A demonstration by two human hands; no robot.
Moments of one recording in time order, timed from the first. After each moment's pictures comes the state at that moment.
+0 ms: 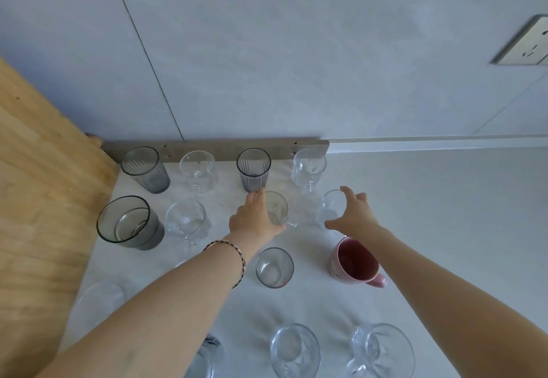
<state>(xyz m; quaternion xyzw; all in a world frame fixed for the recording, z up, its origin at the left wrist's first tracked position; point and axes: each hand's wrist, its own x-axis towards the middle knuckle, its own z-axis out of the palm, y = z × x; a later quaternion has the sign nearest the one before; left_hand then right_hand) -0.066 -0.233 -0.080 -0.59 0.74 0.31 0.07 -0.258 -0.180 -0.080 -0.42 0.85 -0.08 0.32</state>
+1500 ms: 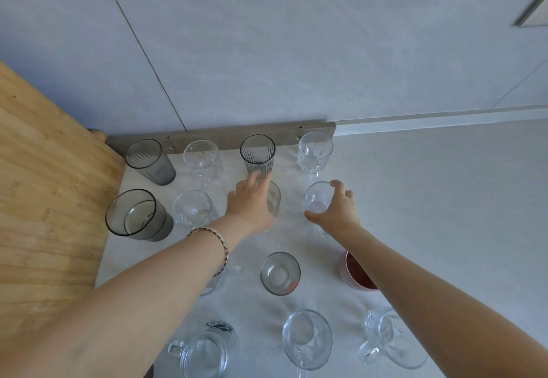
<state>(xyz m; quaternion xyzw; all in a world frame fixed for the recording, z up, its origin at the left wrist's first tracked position) -0.050 -0.247 -0.083 -0.53 0.80 0.27 0.08 -0.211 -0.175 -0.101 -0.37 0.84 -0.20 0.35</state>
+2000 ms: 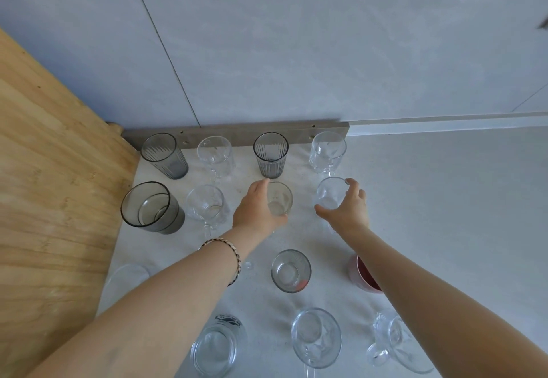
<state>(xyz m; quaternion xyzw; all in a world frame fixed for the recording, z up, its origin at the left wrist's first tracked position) -0.036 -0.232 -0.097 -0.59 0.72 0.36 -0.04 -0.206 -0.179 -0.110 -0.34 0.85 -0.24 0.33</state>
